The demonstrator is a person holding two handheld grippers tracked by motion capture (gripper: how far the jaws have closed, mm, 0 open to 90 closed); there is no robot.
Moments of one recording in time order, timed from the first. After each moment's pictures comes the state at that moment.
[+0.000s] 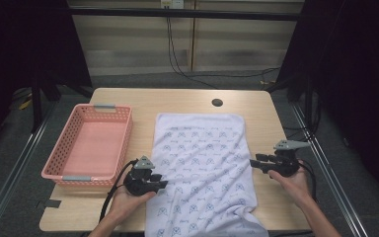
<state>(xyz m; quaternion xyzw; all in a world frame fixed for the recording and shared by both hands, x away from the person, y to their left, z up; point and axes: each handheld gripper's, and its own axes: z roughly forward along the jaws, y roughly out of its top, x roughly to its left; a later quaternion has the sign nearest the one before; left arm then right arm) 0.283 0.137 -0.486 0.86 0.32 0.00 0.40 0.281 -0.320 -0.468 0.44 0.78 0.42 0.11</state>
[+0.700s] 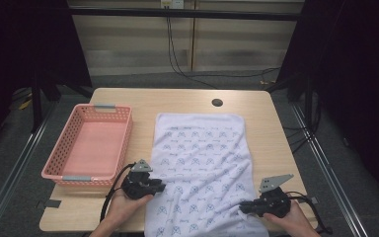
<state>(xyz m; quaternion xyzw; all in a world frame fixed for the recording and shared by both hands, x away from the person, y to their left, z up) 0.283 0.143 -0.496 0.86 0.33 0.01 0.39 0.202 -0.277 -0.491 0.32 0.87 0.37 -0.02</state>
